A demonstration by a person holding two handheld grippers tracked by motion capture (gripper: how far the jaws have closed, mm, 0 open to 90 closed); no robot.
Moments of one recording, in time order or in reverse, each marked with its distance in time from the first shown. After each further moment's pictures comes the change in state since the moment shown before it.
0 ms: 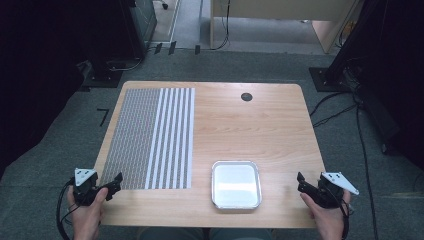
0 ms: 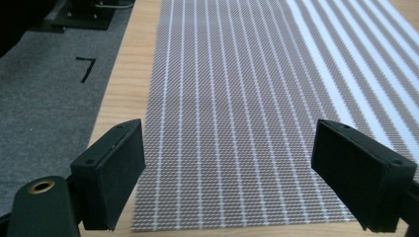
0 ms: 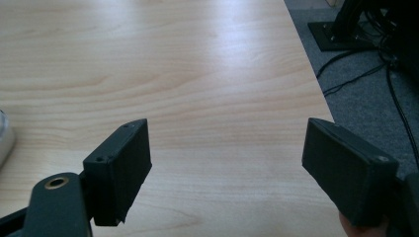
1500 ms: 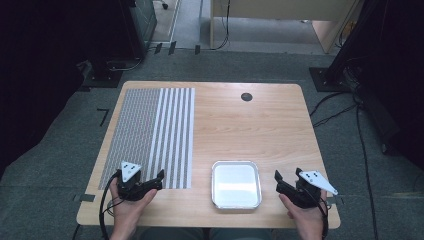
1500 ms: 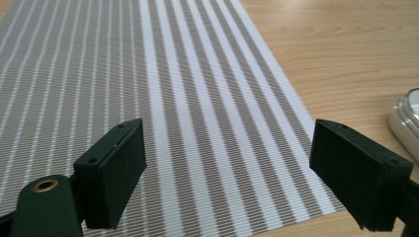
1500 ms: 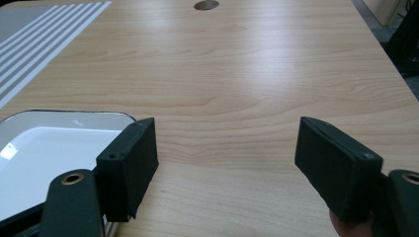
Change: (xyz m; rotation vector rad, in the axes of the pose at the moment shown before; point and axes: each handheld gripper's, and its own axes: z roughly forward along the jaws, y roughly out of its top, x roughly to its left) left arm -0.120 0.014 0.004 -0.020 -0.177 0.097; right arm 0.067 0.009 -0.014 -0.048 0.143 -0.037
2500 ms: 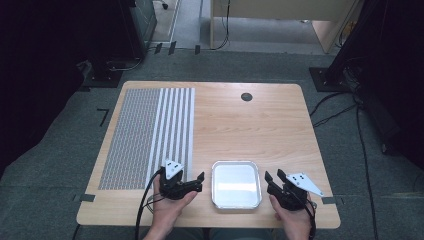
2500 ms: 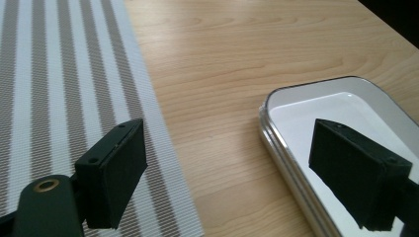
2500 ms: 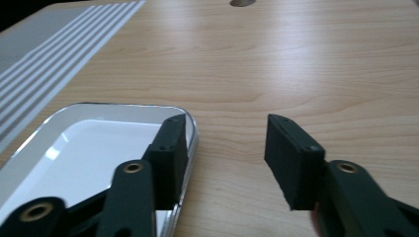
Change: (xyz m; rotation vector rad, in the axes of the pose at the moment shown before) left arm -0.097 0.006 0.032 0.037 -0.178 0.016; right arm 0.029 -0.010 0.007 -0.007 0.082 0.000
